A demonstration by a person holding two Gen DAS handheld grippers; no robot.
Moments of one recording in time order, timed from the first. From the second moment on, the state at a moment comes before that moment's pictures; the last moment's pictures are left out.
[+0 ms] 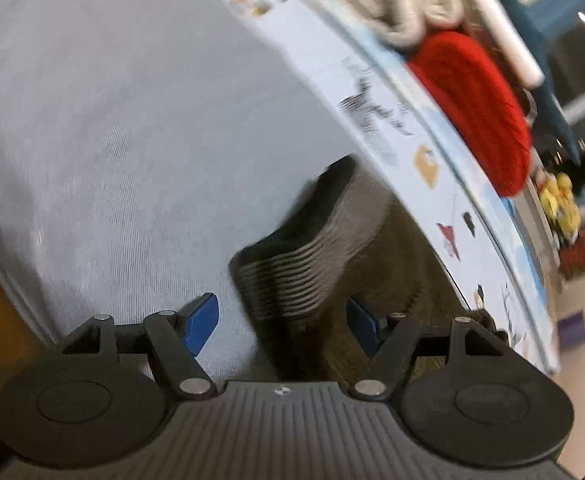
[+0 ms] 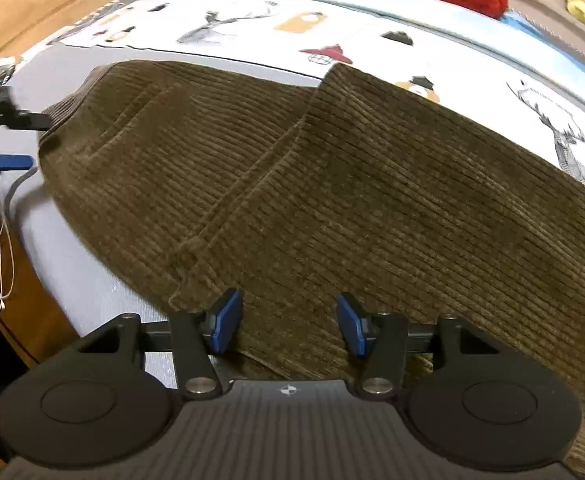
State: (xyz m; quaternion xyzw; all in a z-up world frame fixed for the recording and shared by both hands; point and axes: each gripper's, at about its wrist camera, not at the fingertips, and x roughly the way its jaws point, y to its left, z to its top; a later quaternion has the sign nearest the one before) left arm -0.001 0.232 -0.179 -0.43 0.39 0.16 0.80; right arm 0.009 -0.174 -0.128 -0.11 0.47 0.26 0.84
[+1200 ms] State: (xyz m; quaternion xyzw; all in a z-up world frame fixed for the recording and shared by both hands) left arm 0.029 -0.321 -0.077 0.15 0.33 -0.25 0.90; right arm 0.008 -0.505 -0.128 0.32 0.34 -0.12 0.87
